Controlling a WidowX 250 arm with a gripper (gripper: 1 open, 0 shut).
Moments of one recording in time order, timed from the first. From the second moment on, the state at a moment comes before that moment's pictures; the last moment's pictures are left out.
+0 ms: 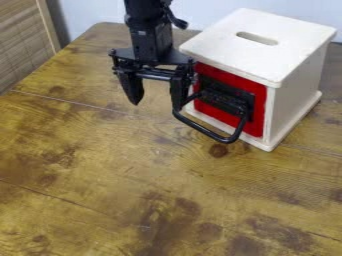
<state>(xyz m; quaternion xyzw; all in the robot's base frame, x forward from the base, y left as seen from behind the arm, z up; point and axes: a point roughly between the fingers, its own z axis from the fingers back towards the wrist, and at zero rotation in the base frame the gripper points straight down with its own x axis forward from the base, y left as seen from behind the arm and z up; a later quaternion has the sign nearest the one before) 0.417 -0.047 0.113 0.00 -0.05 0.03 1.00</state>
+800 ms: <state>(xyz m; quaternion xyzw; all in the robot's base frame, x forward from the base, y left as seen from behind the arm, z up) 0.400 -0.056 0.108 0.00 -0.05 -0.01 1.00</state>
